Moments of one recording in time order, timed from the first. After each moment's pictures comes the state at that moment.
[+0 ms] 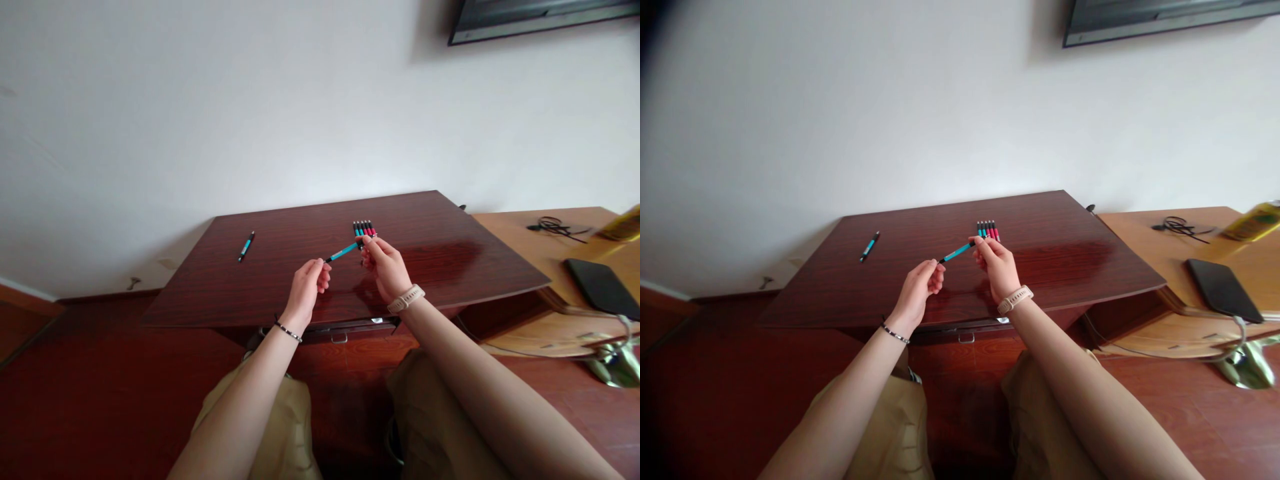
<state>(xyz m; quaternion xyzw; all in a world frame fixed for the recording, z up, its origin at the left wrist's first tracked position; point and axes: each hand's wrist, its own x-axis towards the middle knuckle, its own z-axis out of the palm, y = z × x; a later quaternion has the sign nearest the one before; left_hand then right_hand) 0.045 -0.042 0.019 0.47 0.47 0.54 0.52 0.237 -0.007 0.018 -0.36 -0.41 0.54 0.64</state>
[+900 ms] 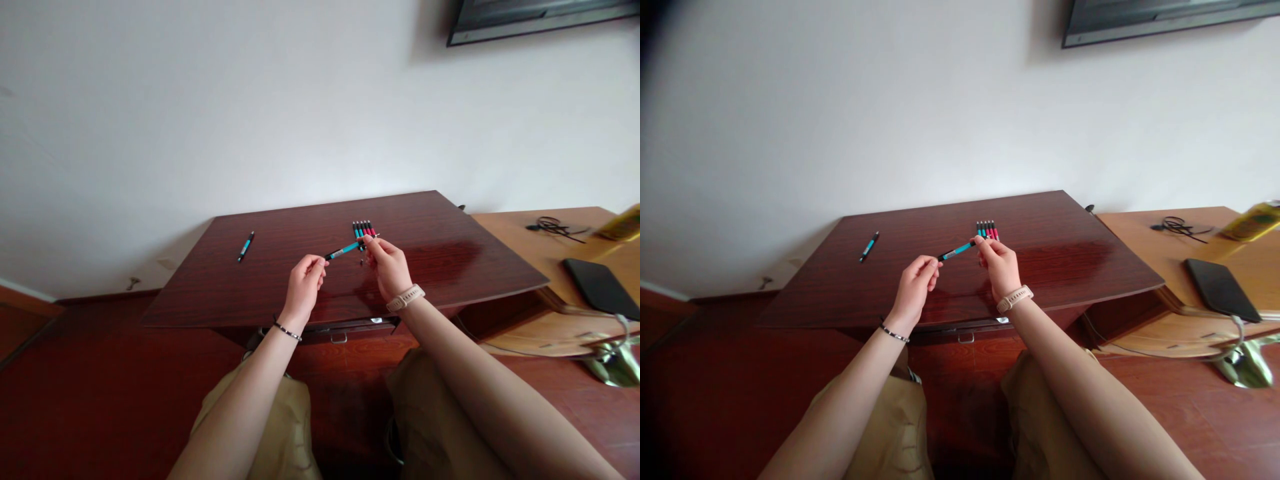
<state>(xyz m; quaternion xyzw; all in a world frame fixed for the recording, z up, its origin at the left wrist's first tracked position) 0.041 -0.038 0.017 0.54 0.47 0.56 0.43 0.238 -0.005 0.016 -0.38 -0.42 0.49 0.66</state>
